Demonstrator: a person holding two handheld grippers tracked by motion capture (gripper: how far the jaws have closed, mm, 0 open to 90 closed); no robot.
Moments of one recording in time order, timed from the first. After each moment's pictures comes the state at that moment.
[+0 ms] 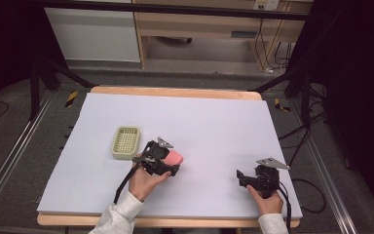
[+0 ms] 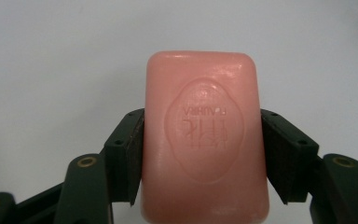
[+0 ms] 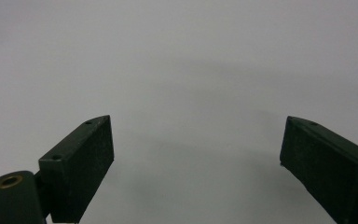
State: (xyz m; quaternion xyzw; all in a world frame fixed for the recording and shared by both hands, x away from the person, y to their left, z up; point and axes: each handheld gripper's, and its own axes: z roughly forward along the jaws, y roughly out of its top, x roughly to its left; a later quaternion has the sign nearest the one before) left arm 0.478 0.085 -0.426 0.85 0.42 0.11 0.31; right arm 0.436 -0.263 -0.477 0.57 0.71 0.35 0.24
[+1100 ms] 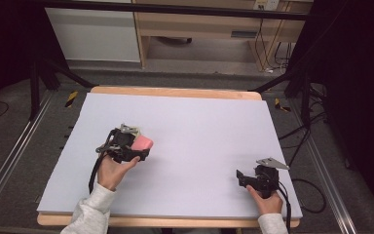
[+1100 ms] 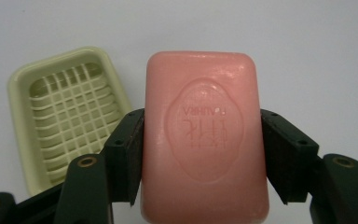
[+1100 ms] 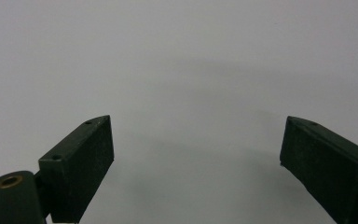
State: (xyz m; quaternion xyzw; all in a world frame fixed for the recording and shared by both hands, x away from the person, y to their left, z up) left arm 0.495 0.175 -0.395 0.80 0.48 0.16 0.32; right arm 0.436 -0.262 -0.477 0.57 0.71 0.35 0.24
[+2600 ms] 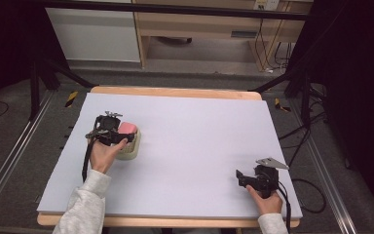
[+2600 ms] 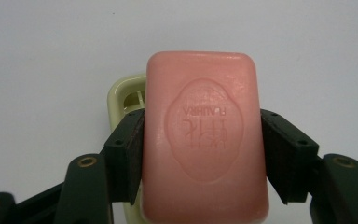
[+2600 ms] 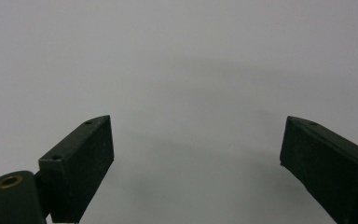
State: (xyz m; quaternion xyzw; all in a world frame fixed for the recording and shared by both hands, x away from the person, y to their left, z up) left arm 0.546 0.214 -0.402 0.76 0.55 0.19 0.30; right arm 0.437 -0.261 -0.477 0.57 0.71 0.35 0.24
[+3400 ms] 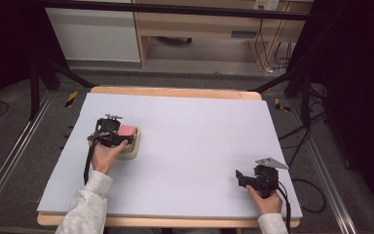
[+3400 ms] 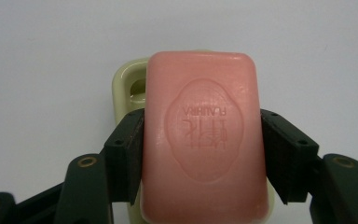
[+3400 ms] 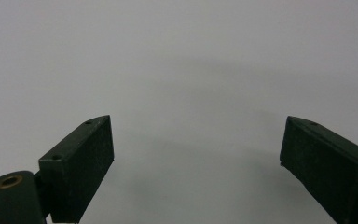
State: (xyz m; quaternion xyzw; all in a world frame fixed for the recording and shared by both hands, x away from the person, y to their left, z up) left arm 0.552 0.217 -0.421 0.75 0.57 0.18 0.28; right arm 0.437 -0.261 -0.478 0.57 0.71 0.35 0.24
